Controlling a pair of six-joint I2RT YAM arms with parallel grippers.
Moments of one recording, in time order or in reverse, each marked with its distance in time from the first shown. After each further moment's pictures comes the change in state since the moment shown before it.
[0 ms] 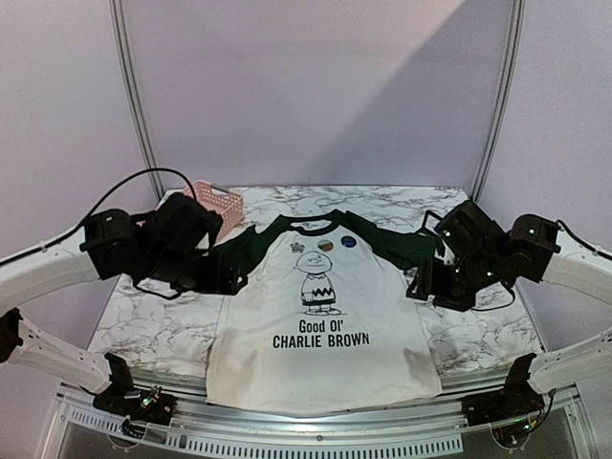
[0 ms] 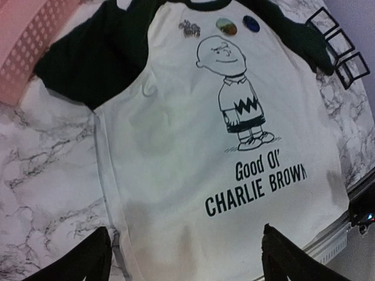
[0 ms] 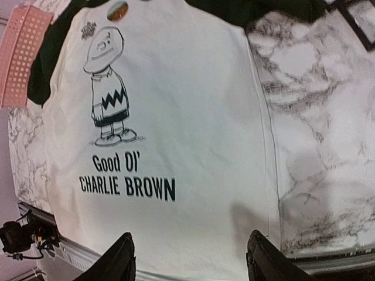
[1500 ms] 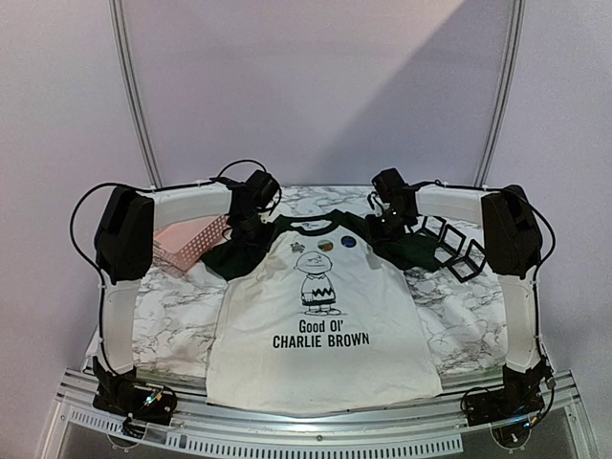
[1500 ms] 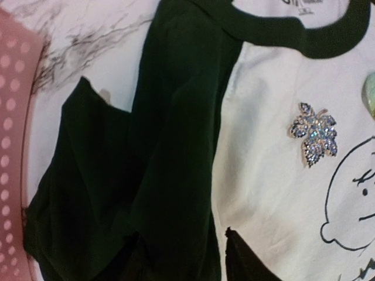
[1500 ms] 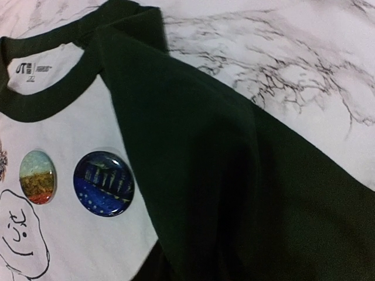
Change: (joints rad) left arm 0.390 0.991 0.649 0.124 0.040 0.522; right arm -0.389 1.076 0.703 0.394 -0.074 -0.716
